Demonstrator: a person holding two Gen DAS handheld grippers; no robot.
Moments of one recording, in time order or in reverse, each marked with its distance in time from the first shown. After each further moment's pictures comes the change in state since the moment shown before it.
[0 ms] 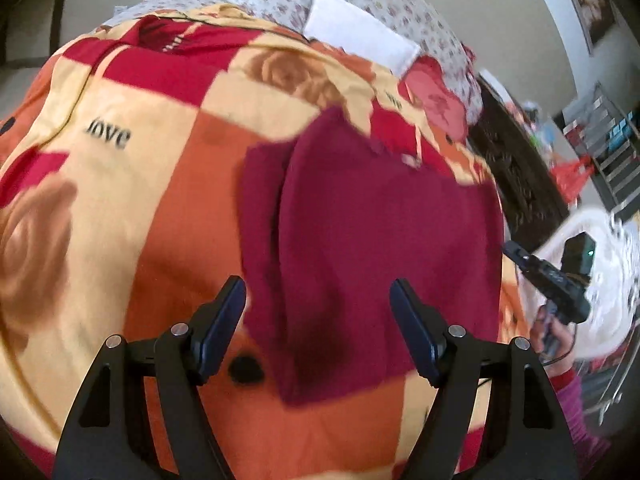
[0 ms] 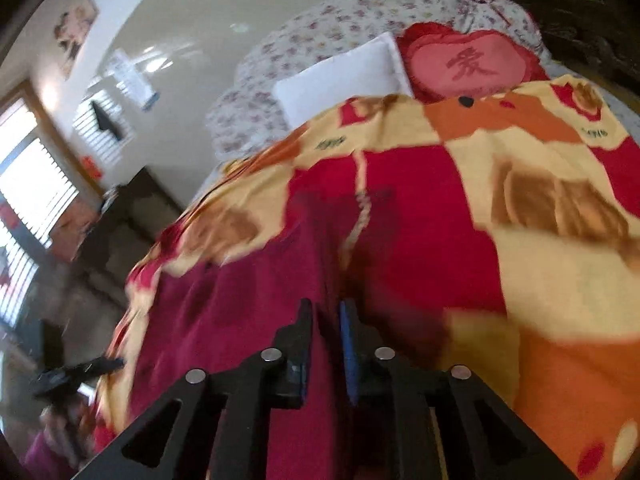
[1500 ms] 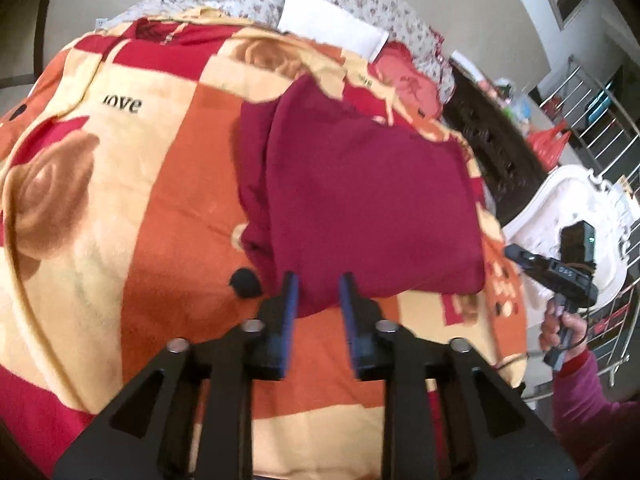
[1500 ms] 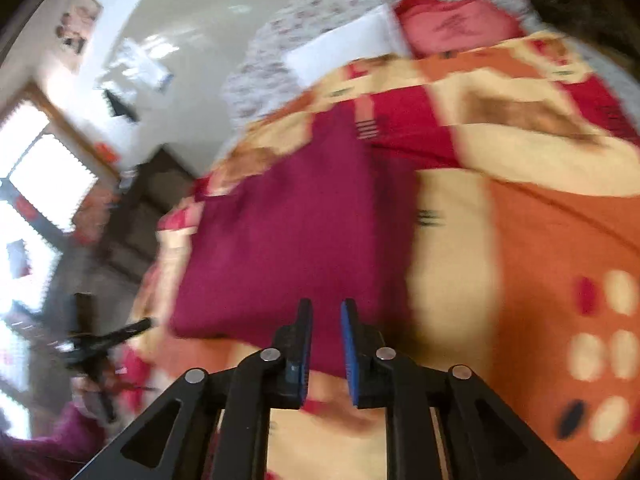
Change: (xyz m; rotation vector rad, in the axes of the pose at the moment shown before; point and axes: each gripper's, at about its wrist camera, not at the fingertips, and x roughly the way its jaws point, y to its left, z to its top) left arm -0.026 -0.005 -0.050 0.073 -0.022 -0.055; right arm -0.042 0.024 -0.063 0.047 0.095 0.123
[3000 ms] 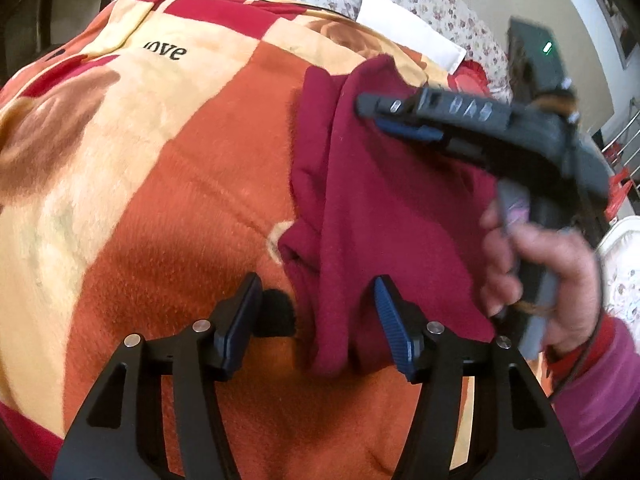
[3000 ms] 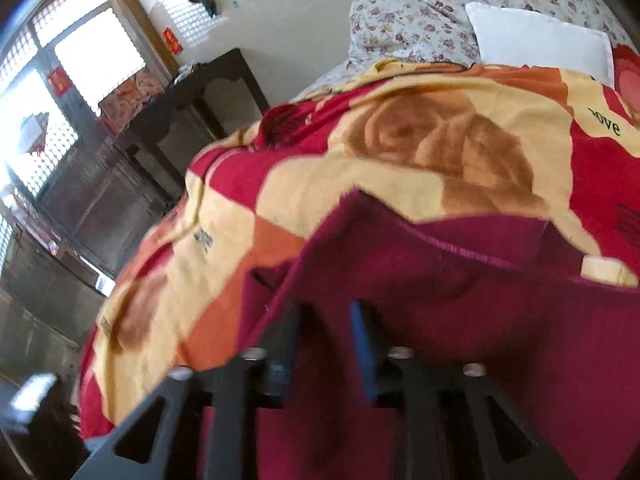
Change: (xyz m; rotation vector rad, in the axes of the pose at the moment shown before) left arm 0.062 0.024 -0.029 -0.170 -0.070 0.204; right arm 0.296 0.161 0.071 -0.389 0.168 0.001
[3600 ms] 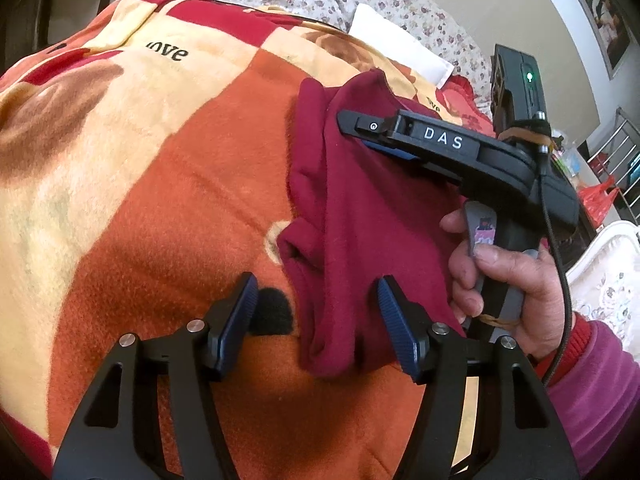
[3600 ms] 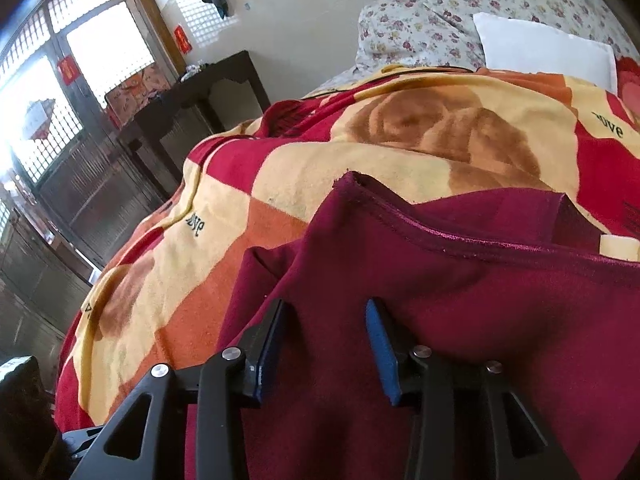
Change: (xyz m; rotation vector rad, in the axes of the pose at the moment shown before) left arm -0.010 0.008 -0.014 -0.005 -0.061 -0.056; right arm 0.008 0.002 -0.015 -0.036 -0.076 -0.002
